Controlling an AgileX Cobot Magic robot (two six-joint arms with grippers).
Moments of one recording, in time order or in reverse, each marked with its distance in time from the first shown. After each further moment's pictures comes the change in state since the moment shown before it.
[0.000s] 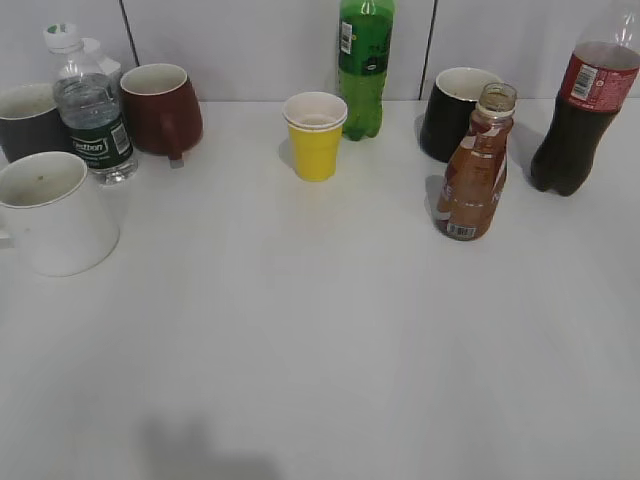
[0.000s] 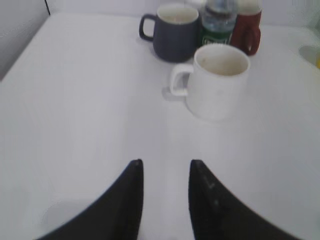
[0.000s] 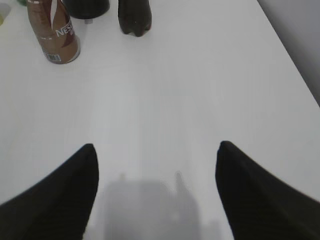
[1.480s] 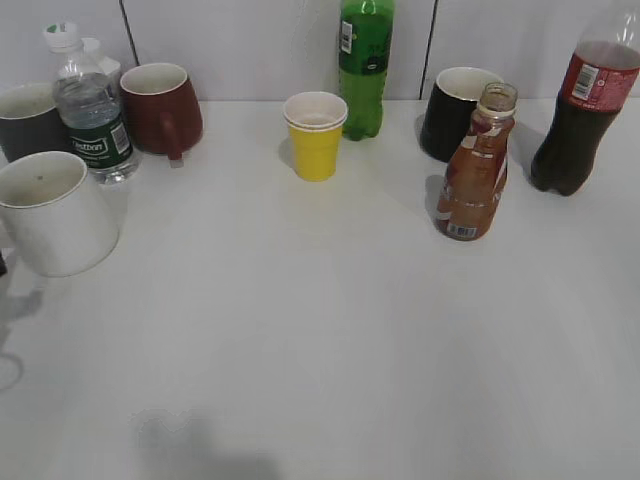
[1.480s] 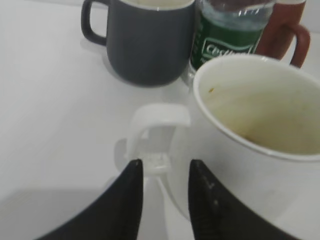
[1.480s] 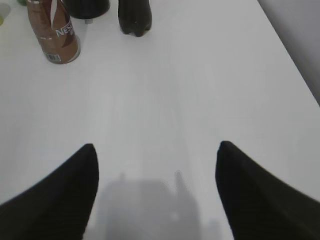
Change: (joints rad) left arm 0.001 1.422 0.321 -0.086 -1.767 0.003; right arm 0.000 0.000 0.000 0.000 0.000 0.000
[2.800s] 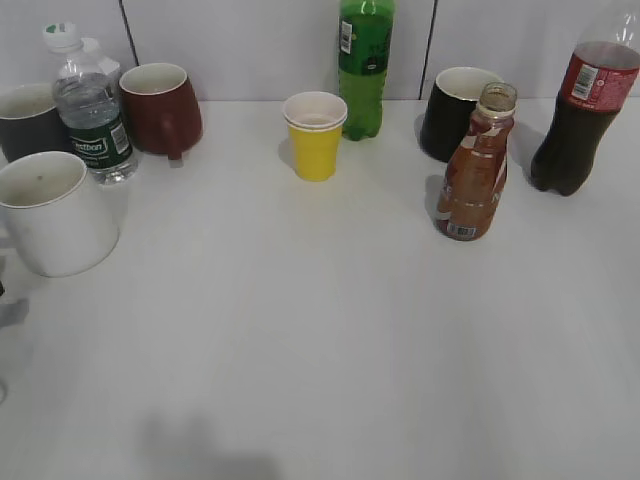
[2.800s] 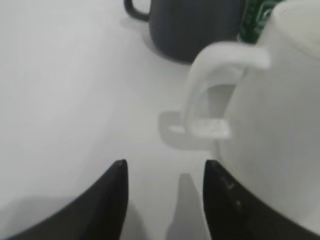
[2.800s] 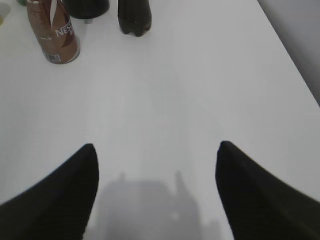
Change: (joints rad) left arm 0.037 0.313 0.096 -0.069 -0.472 0.029; right arm 0.000 0.000 0.000 0.000 0.000 0.000
